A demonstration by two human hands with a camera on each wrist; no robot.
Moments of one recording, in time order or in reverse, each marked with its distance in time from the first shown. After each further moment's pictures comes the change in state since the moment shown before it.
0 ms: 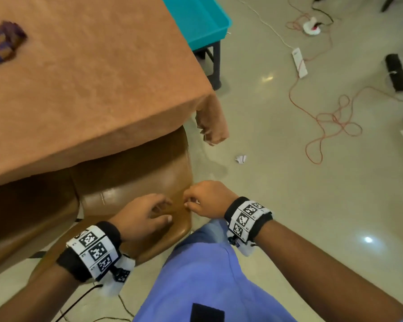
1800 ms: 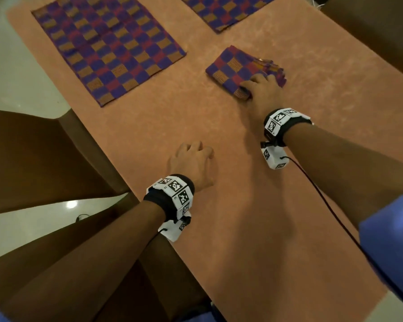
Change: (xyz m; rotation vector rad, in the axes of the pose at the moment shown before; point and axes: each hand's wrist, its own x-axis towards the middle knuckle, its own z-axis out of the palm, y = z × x) left_hand 0.160 -0.230 -0.293 -0.375 0.777 -1.110; right_hand 0.715 -0.147 -0.214 -0.467 0.033 -0.677
